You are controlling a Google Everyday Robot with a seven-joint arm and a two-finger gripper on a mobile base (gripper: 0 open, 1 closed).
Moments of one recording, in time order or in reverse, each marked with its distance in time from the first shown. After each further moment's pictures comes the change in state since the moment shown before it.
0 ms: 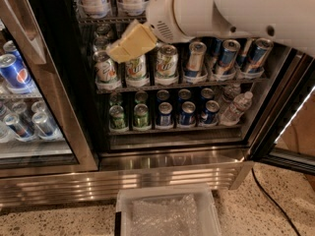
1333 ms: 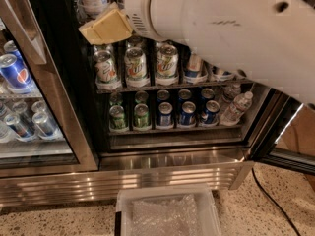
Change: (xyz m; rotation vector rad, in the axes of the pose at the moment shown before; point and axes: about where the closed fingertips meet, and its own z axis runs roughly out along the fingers) arm -0.048 0.000 -0.002 0.185 -0.162 0.092
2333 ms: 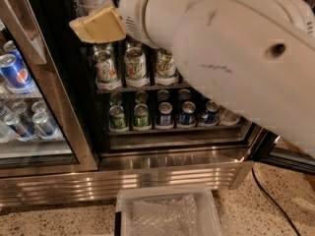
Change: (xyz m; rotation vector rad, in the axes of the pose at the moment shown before) arm -0.019 0.010 -0.022 0.079 -0.056 0.040
